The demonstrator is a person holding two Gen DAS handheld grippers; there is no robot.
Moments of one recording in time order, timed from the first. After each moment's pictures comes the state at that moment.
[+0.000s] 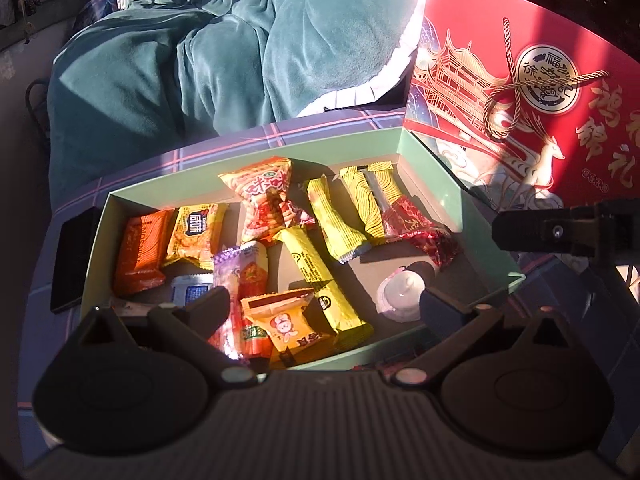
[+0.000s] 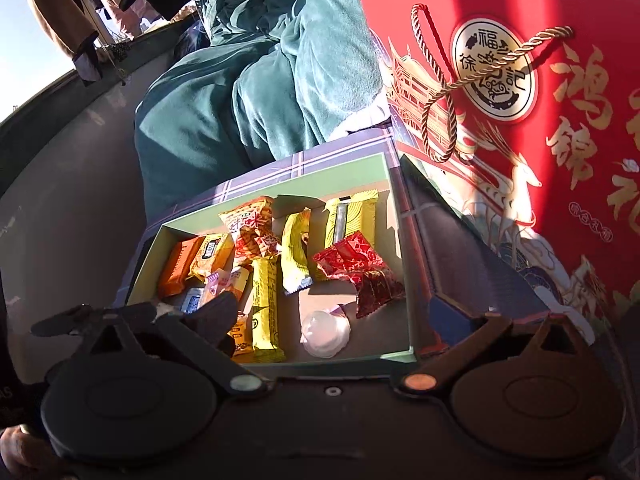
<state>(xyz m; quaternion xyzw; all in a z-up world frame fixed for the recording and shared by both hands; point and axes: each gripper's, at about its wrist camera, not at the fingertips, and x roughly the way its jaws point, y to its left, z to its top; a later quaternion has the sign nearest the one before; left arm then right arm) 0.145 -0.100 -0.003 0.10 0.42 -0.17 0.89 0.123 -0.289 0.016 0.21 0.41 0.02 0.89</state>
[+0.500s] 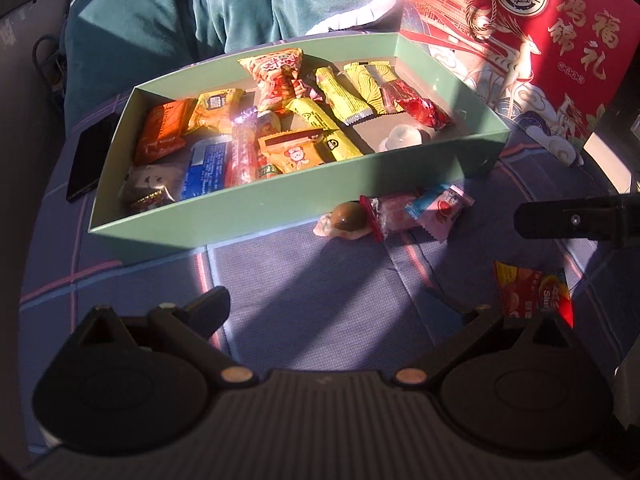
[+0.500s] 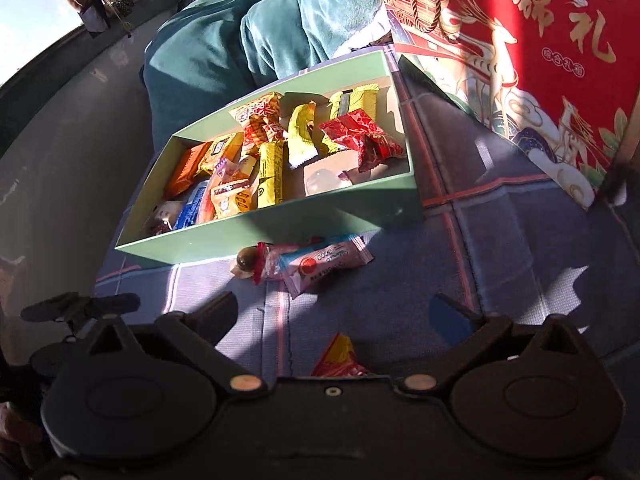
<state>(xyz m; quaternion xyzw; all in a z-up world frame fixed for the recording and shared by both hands) 0.055 -0.051 -0.043 0.11 0.48 -0.16 0.86 0.042 -0.261 -0.026 0.20 0.47 0.04 0.86</state>
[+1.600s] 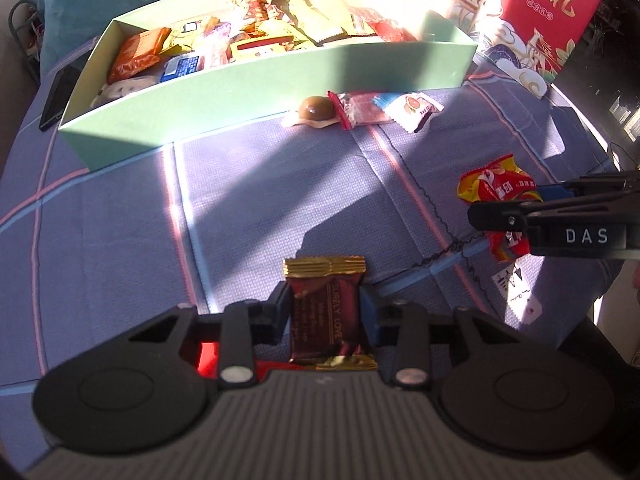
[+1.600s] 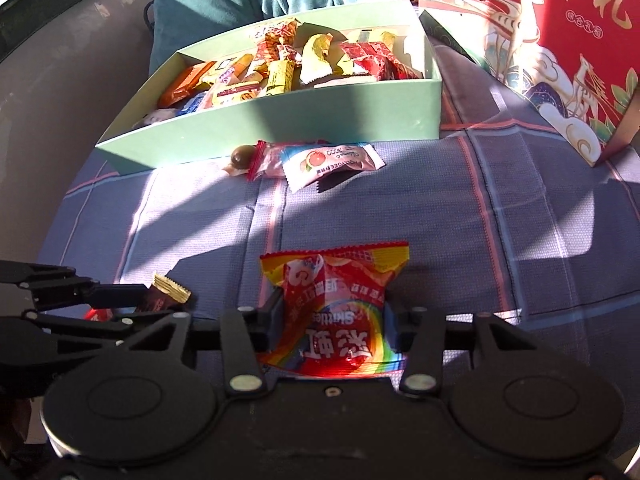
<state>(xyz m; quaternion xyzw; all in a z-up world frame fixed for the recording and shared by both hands) 0.014 -0.036 -0.073 0.10 0.52 -0.20 0.82 0.015 -0.218 -0.060 0.12 0.50 0.03 0.86</state>
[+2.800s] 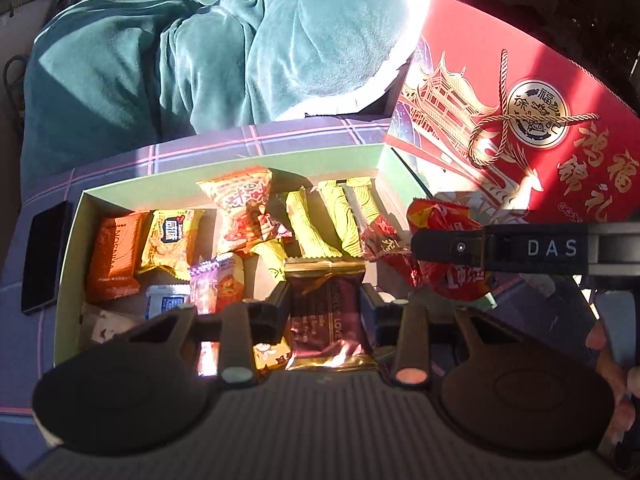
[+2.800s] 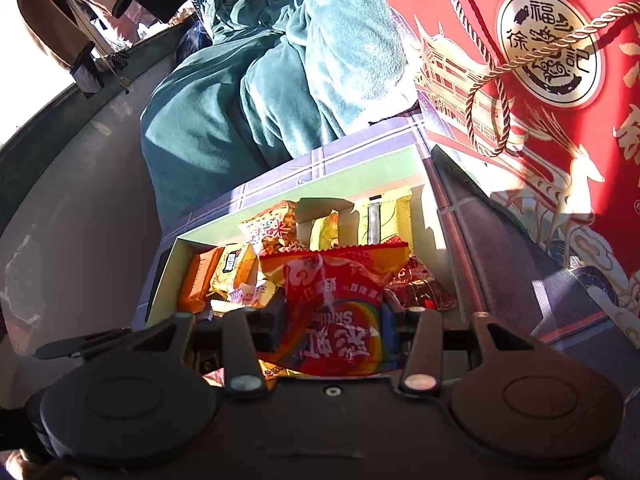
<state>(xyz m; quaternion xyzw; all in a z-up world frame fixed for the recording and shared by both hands) 0.178 -0.099 0.007 0.05 0.44 -0.20 0.87 0.173 -0.282 0.004 0.25 0.42 0.04 0.87</state>
